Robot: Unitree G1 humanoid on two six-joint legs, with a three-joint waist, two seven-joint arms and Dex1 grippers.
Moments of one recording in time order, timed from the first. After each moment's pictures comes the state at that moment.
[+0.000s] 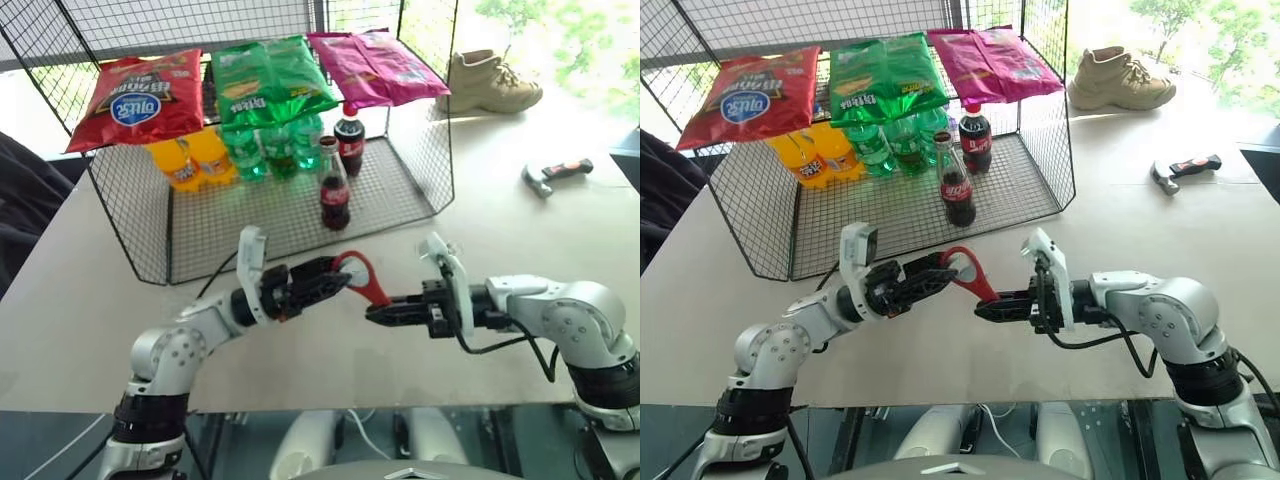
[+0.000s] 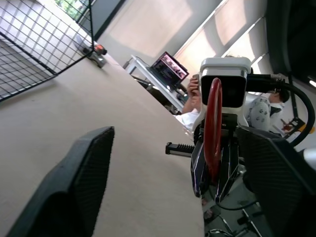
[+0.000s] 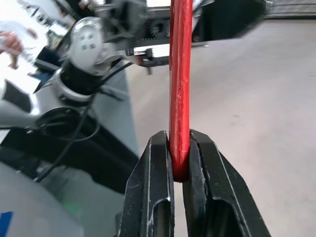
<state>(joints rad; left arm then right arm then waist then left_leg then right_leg) -0.16 0.47 0.12 -0.22 -0.98 0.75 -0.91 -0.33 -0.56 0.06 -0.43 0.98 1.16 0.75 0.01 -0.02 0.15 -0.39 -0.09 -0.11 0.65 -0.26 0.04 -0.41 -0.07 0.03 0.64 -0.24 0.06</state>
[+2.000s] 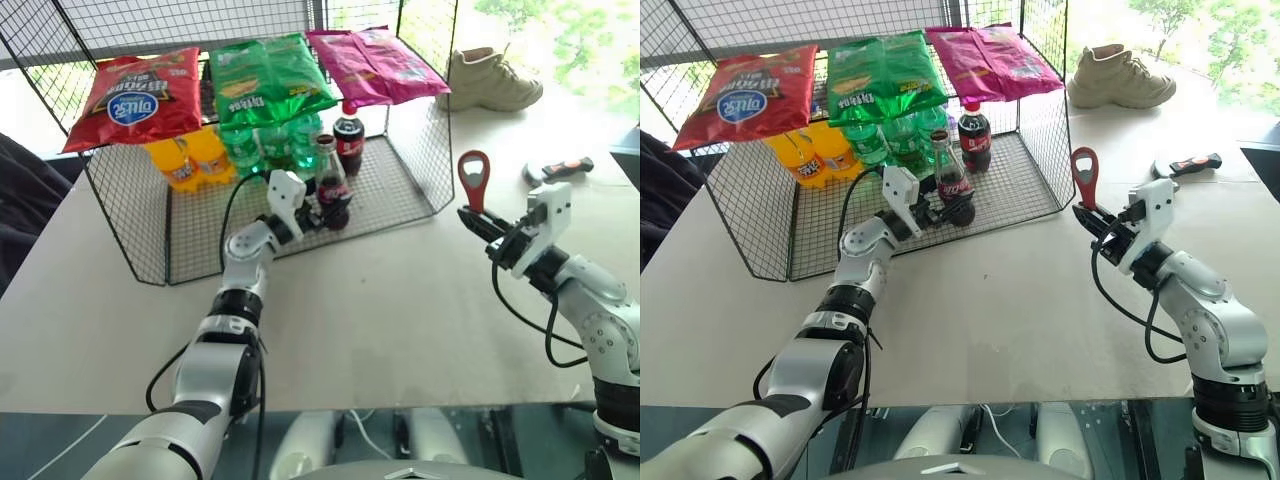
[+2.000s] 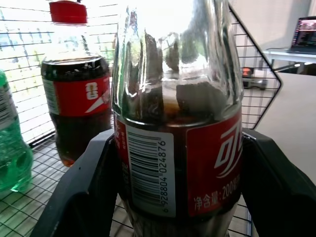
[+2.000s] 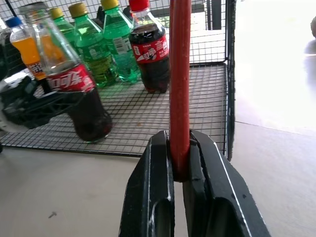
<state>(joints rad) -0.67 0.26 0.07 0.67 -0.28 -0.30 -0.92 -0.23 -0.49 -0.20 -0.34 0.65 0.62 0.50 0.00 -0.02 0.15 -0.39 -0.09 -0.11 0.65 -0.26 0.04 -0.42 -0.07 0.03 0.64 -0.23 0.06</state>
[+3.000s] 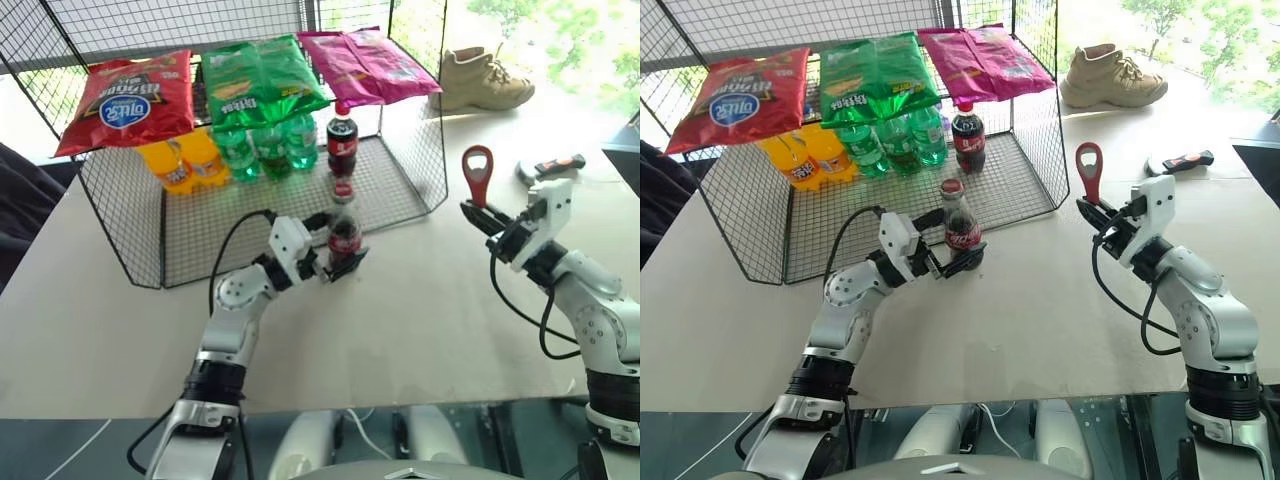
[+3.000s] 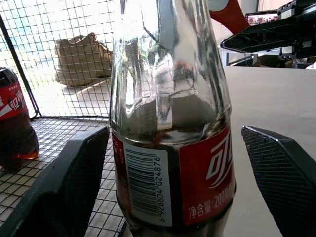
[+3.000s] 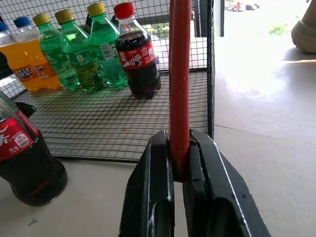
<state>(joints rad) -0.33 0.28 -0.05 0.13 -0.27 -0.15 -0.88 -0.27 -0.47 -0.20 -0.26 0.60 0.56 0.54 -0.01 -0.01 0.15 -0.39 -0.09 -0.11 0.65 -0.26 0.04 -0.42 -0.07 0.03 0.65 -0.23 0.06</state>
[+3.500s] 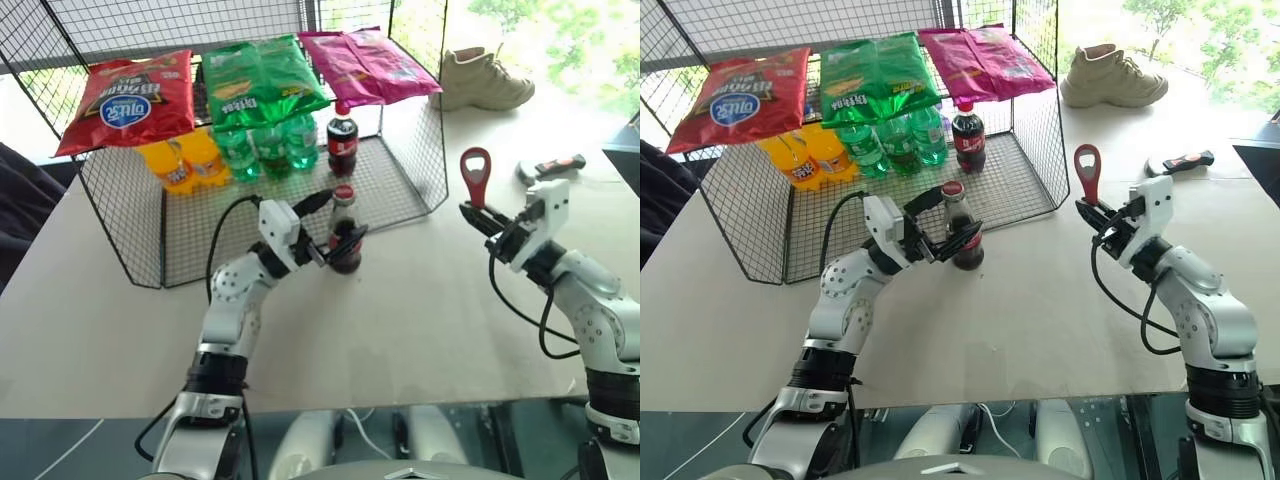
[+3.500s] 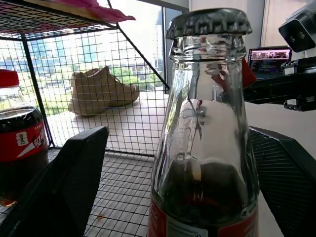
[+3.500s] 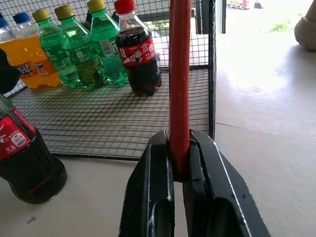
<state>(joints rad) -0.37 0.25 -0.01 0.10 -0.36 -0.12 -0.86 -0.29 -0.47 -0.19 -0.24 0.59 0.56 0.54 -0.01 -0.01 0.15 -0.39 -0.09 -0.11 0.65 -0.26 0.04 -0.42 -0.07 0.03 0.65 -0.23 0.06</state>
